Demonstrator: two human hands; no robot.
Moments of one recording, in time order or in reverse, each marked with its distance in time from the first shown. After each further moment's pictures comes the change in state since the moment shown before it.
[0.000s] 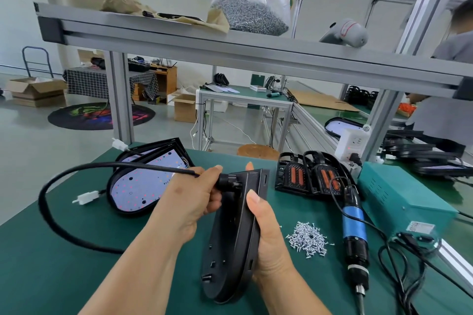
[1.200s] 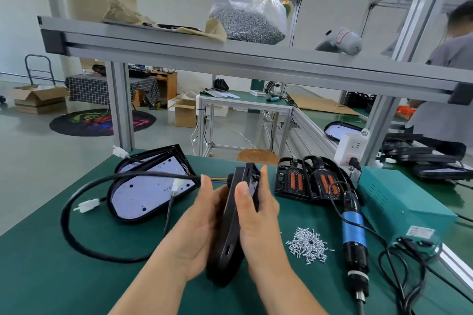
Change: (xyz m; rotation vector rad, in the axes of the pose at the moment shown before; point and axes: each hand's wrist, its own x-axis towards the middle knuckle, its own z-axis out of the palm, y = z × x) left_hand -0.031 -0.015 -0.001 -0.329 -0.509 -0.152; right_hand 0.015 -0.008 0.005 -0.632 0.318 -0.162
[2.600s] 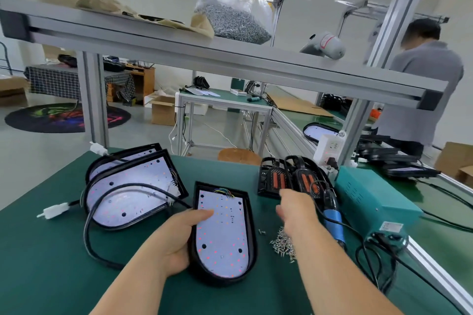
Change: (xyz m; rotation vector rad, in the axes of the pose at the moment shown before) left_hand 0.034 -0.025 -0.046 0.001 0.252 -0.353; right_hand 0.077 0.011 -0.086 -0.199 0.452 0.461
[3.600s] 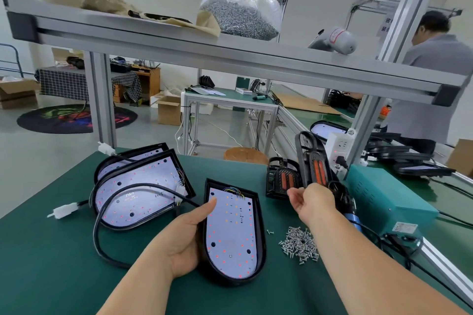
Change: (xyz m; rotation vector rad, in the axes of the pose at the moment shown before) left_hand -0.001 0.002 -0.002 -0.041 -0.138 -0.016; right_hand 0.057 -0.002 -0.009 0.499 -0.019 0.220
